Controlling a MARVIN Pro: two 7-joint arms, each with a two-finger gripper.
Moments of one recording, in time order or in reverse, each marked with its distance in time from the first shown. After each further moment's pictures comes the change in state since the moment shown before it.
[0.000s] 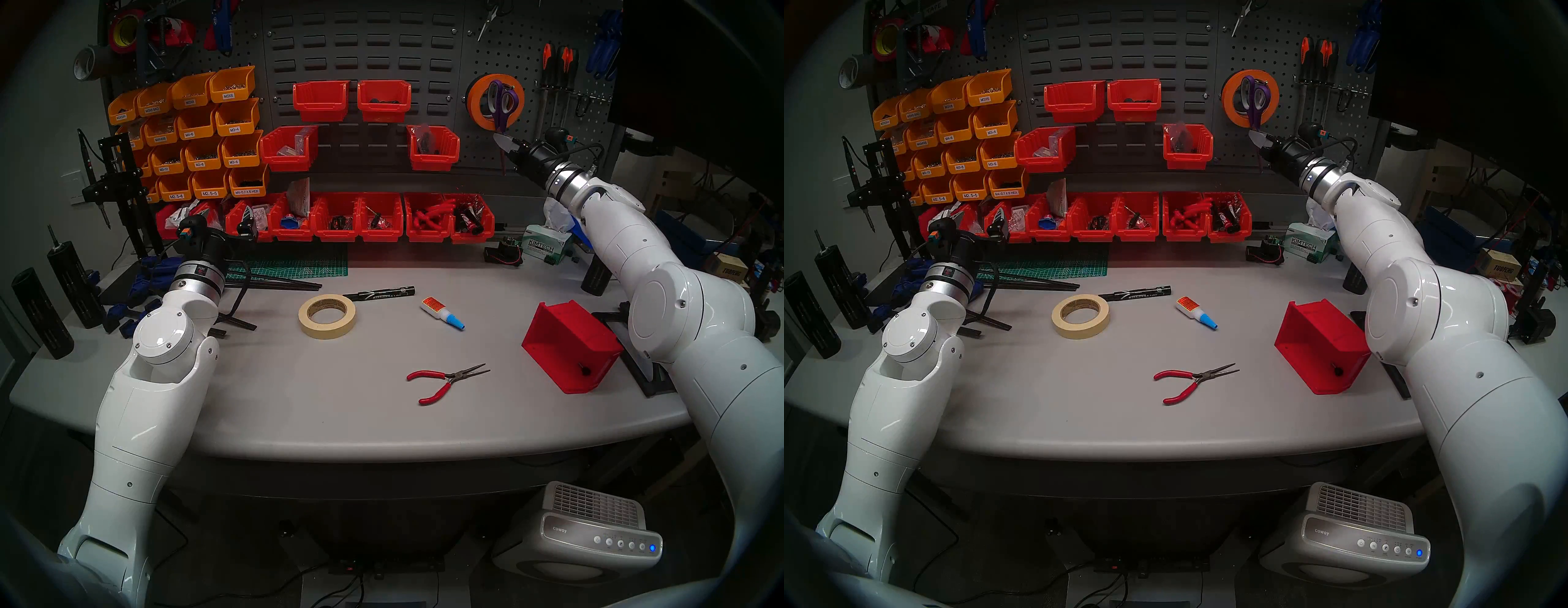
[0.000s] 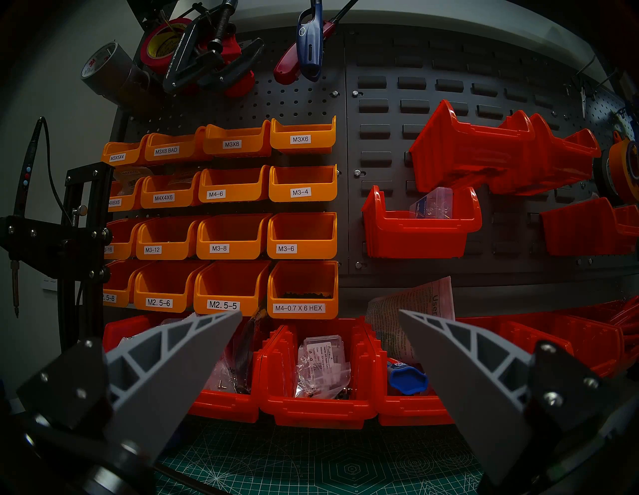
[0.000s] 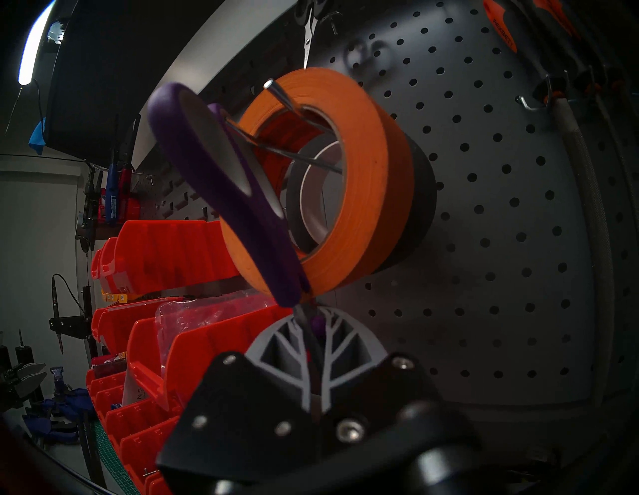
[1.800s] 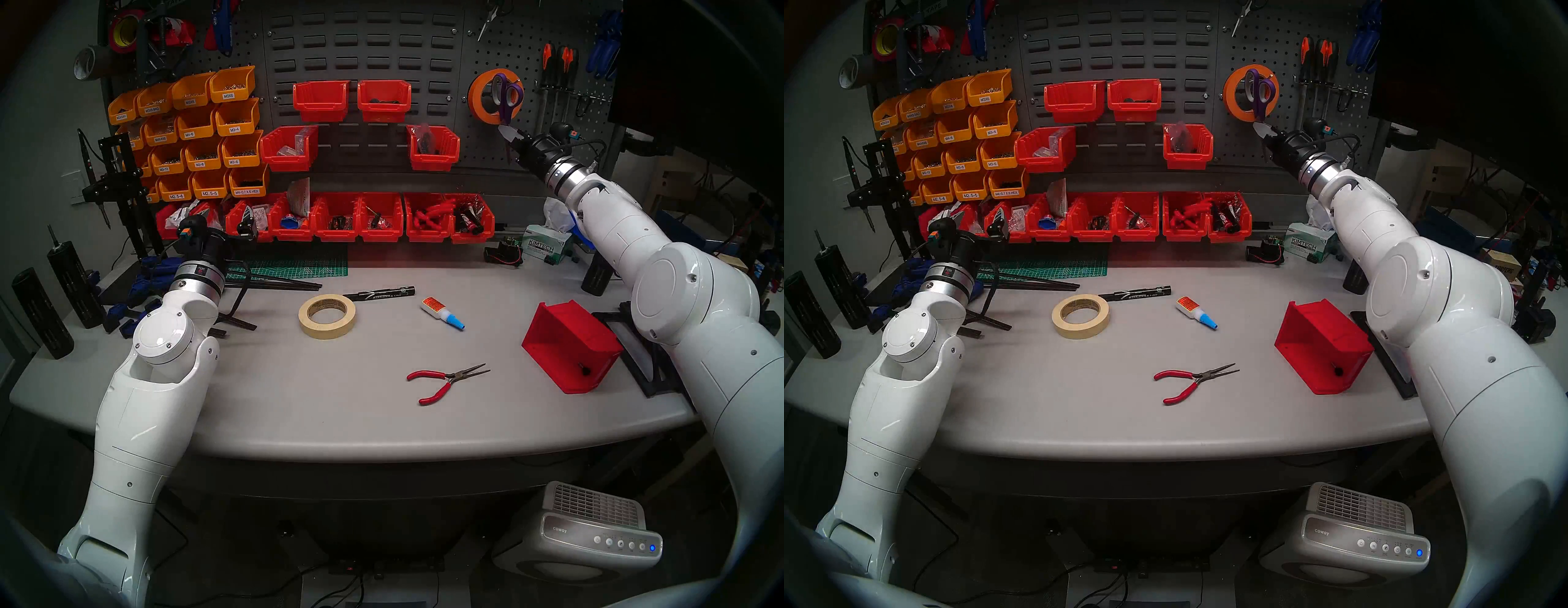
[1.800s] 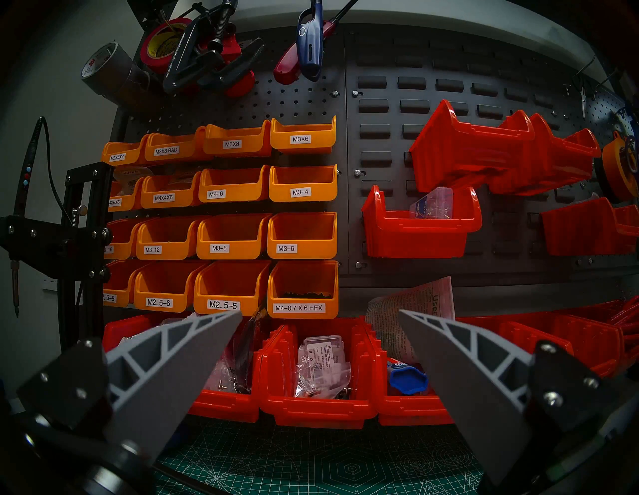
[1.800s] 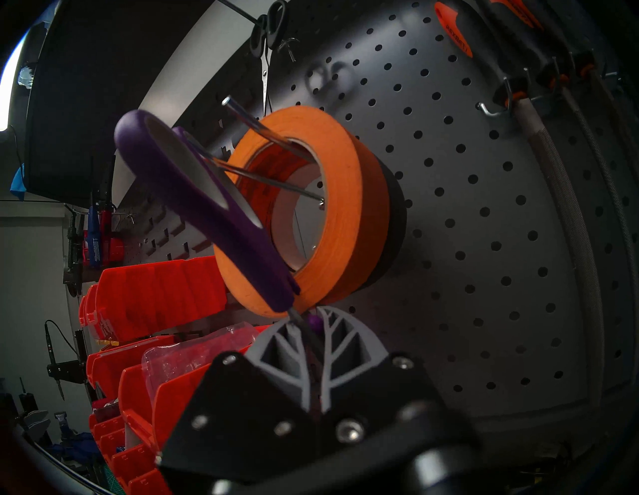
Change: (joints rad) left arm 0.000 0.000 0.000 0.000 0.000 0.000 0.000; right arm 0.059 -0.014 0.079 0.104 0.009 0.001 -0.024
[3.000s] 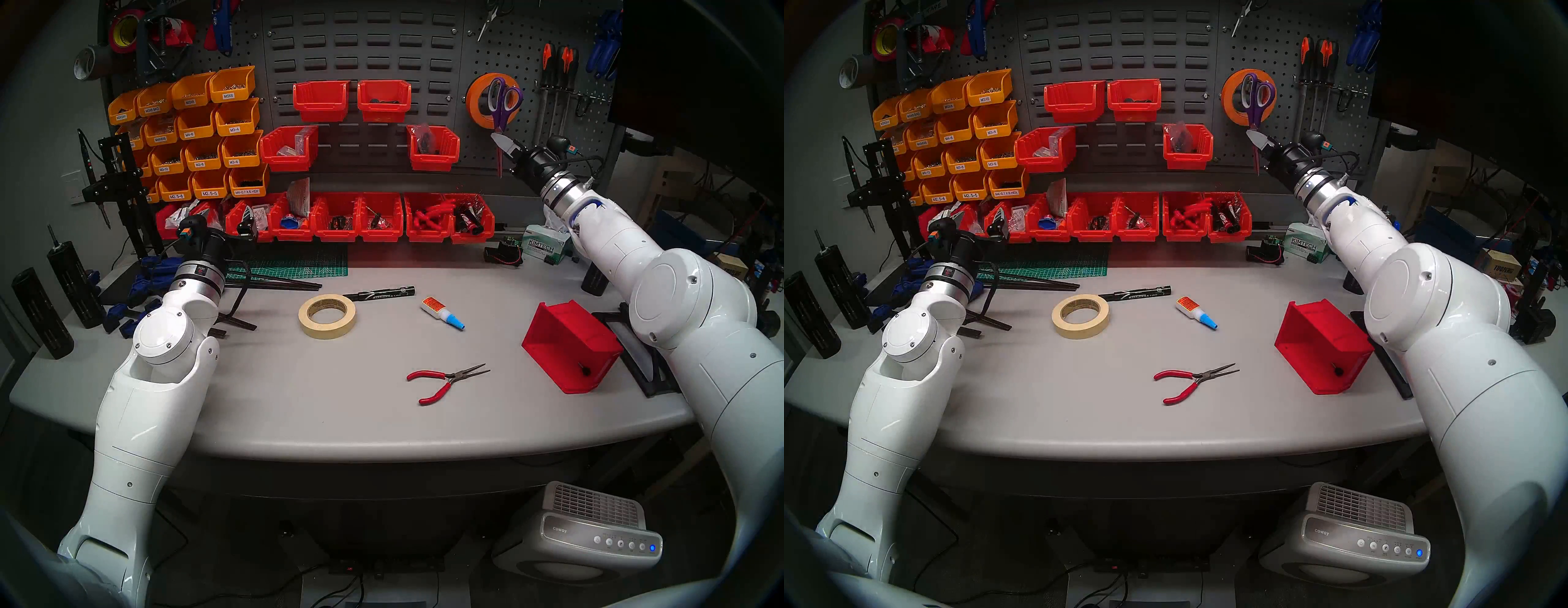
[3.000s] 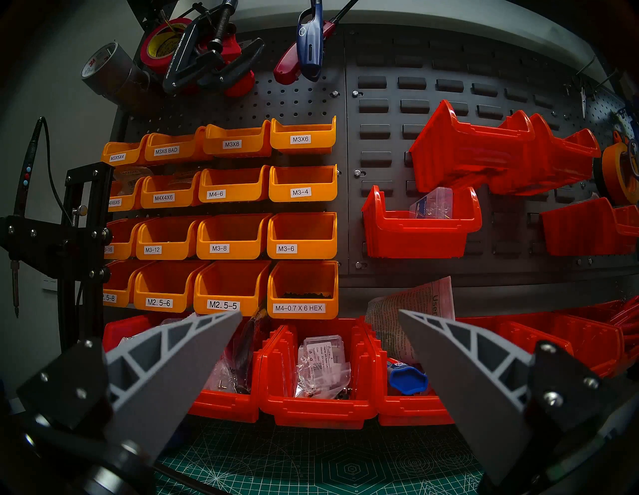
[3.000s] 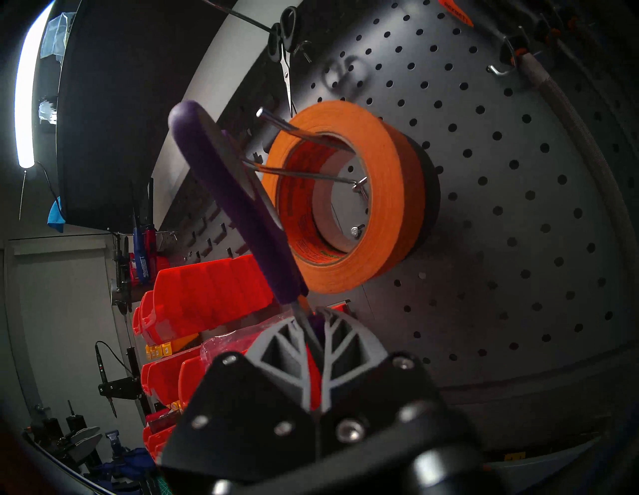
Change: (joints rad) left arm 0.000 0.000 0.000 0.000 0.000 0.000 0.000; right arm -0.026 -0.003 0.092 0.057 0.053 0.051 0.138
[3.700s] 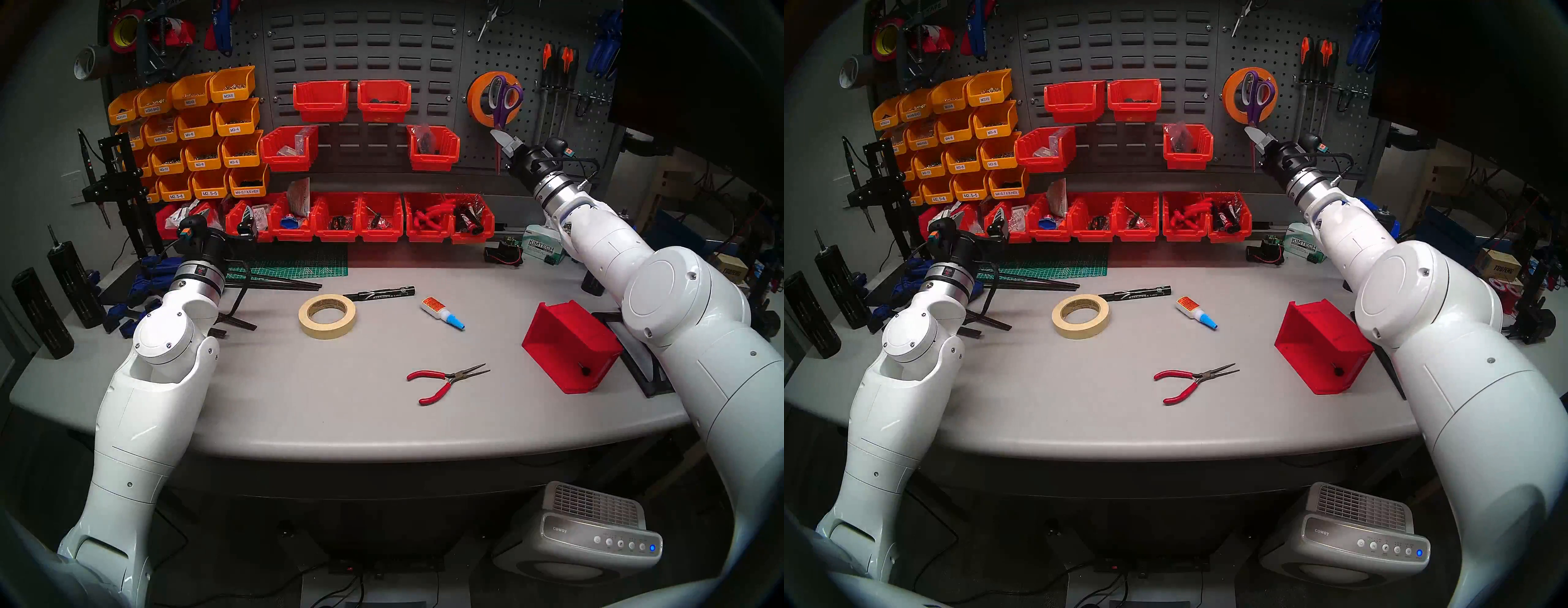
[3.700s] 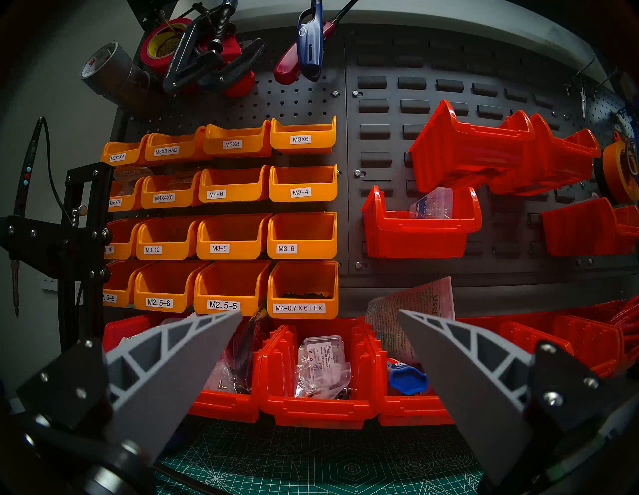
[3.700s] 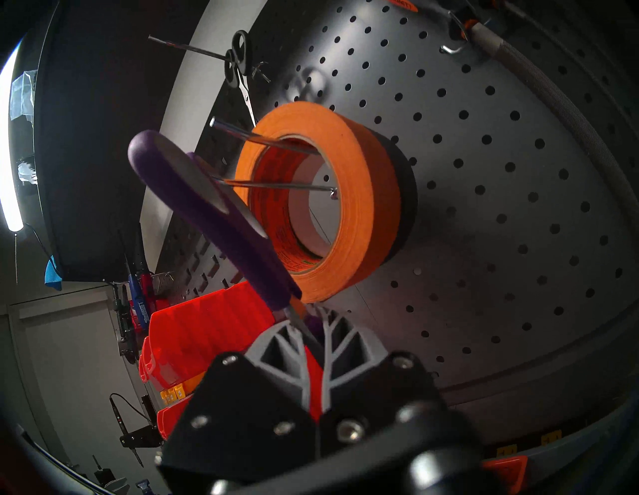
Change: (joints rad) left arm 0.000 0.000 0.000 0.000 0.000 0.000 0.000; right arm -0.001 -0.037 0.078 0.004 0.036 0.087 -0.062
